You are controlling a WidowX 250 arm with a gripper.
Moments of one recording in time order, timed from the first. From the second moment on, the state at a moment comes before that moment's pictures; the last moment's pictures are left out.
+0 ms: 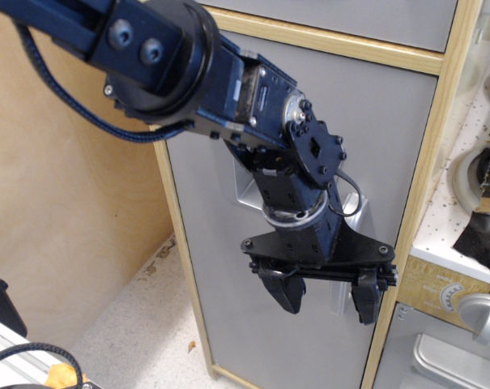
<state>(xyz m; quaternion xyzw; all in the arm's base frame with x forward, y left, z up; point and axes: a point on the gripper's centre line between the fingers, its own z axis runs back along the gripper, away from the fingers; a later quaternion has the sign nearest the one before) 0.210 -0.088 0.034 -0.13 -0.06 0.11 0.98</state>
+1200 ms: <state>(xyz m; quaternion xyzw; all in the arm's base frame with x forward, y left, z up) 0.278 -0.072 0.014 -0.08 -0.11 0.05 0.99</state>
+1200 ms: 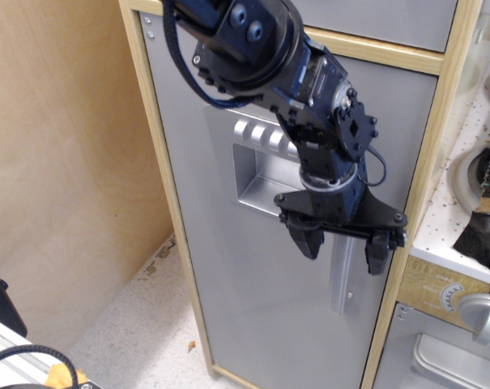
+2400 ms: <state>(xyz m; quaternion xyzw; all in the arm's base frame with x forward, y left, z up) 0.271 -0.066 -0.004 -0.11 -0.11 0.05 0.99</state>
